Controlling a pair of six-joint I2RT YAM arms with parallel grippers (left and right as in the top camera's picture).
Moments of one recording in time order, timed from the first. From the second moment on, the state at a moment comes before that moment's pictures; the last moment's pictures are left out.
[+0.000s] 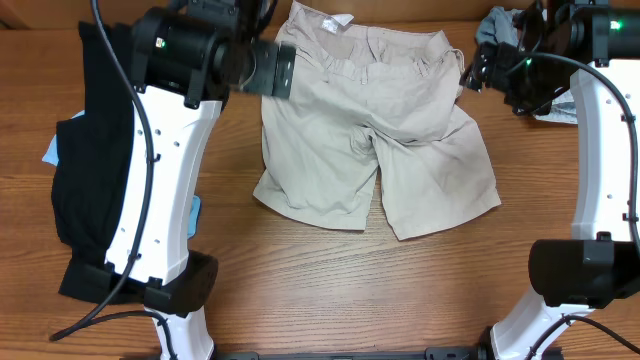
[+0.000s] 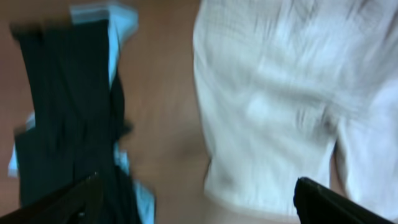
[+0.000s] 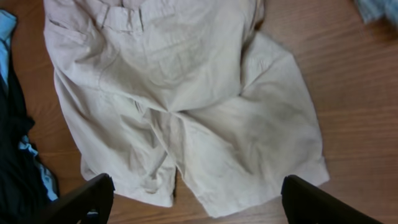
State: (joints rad) left arm -0.35 1.98 2.57 -1.64 -0.19 -0.16; right arm -0.06 1.91 2.19 -1.52 -0.27 0.23
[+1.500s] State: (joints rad) left arm -0.29 1.75 1.01 -0.49 -0.09 -0.10; right arm 0.15 1.51 1.22 -1.08 -0.09 0.41
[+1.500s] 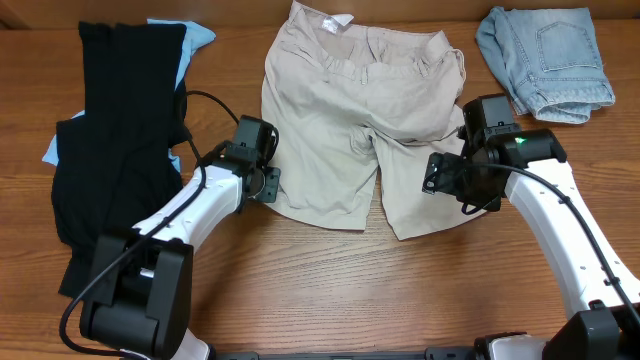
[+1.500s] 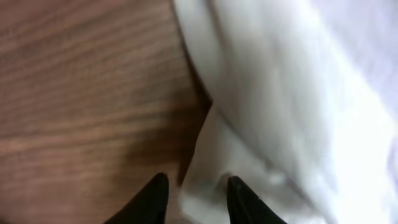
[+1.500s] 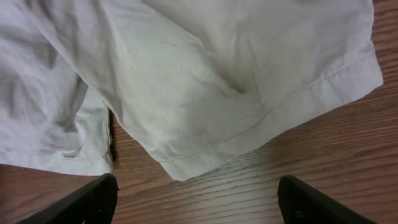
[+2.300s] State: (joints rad) left arm -0.24 1.73 0.95 -0.70 0.06 -0.32; right arm 0.15 1.51 1.22 -1.08 -0.09 0.41
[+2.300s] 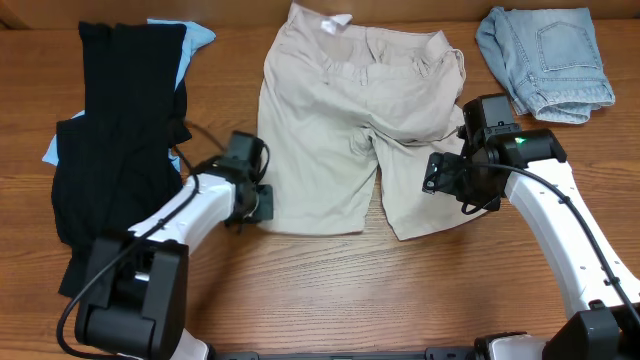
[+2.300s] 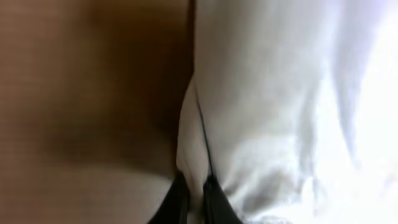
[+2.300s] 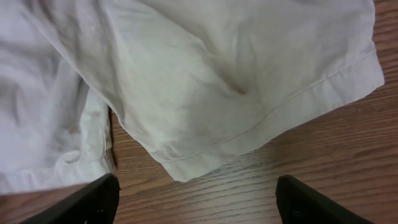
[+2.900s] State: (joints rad) left arm -0.12 1.74 1.17 -1.40 0.24 -0.29; right arm 0.08 1.54 1.22 -1.04 -0.08 0.44
